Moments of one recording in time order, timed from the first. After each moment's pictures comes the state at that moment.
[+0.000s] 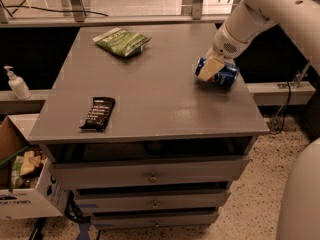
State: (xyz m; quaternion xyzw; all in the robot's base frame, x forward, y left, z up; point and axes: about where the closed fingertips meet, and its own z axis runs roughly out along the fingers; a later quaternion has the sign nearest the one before) arm 0.687 -0.160 0.850 -0.56 0.79 0.05 0.23
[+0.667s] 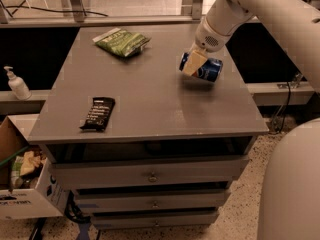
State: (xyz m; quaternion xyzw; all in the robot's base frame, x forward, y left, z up) arm 0.700 -0.113 0.865 -0.58 0.78 0.05 0.23
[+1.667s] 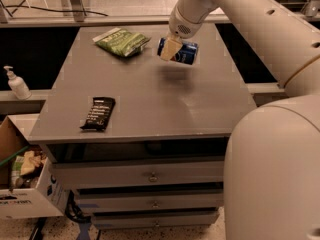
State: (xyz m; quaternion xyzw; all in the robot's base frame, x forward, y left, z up) arm 0.752 -0.051 0.886 -0.62 0.74 0.01 0.28
